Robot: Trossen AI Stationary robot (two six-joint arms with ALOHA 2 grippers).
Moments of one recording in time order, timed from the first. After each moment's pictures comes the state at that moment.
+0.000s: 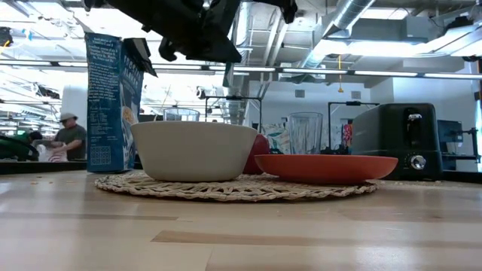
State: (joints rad) left arm -0.28 1.59 0.88 0.35 -0.96 -0.15; right arm 0.04 1.41 1.19 -0.04 0.05 0.06
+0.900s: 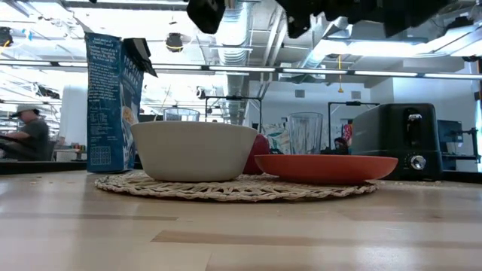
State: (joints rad) left arm -0.34 1.54 0.88 0.42 0.04 -0.07; right arm 0.11 1.39 0.73 0.60 -0.33 -0.05
